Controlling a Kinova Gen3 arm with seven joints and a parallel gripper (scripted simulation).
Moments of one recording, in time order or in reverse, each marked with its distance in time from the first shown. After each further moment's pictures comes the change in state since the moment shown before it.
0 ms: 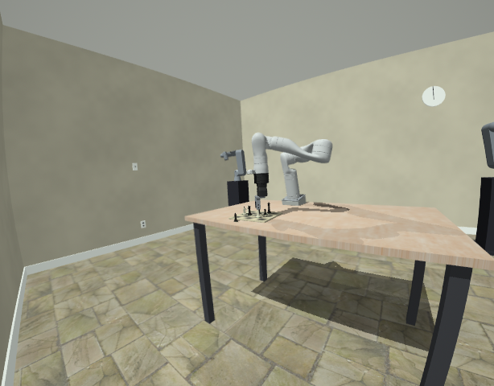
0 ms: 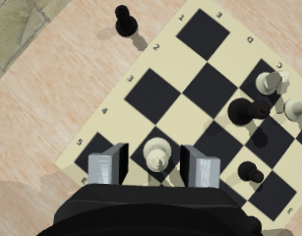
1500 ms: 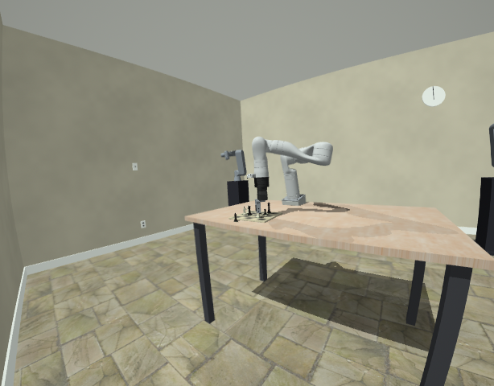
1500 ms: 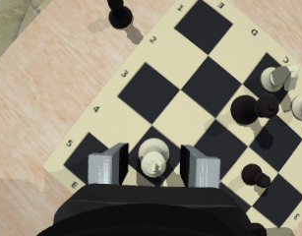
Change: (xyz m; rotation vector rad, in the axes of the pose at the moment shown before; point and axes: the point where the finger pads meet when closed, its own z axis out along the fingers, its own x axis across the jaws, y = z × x) arm 0.003 0.001 0.019 -0.001 0.009 0.000
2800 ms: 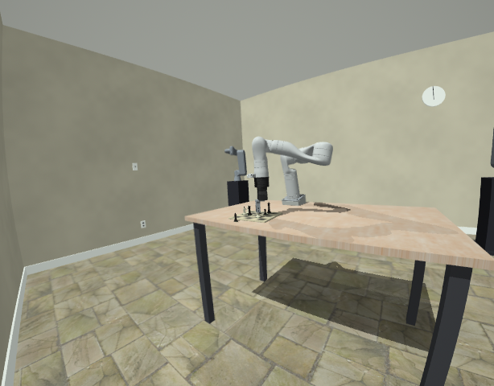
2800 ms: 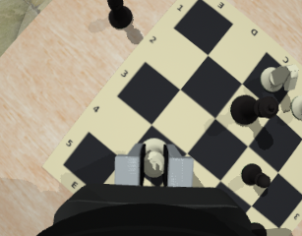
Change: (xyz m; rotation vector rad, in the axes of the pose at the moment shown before) arm 0.000 0.000 0.000 0.000 0.000 0.000
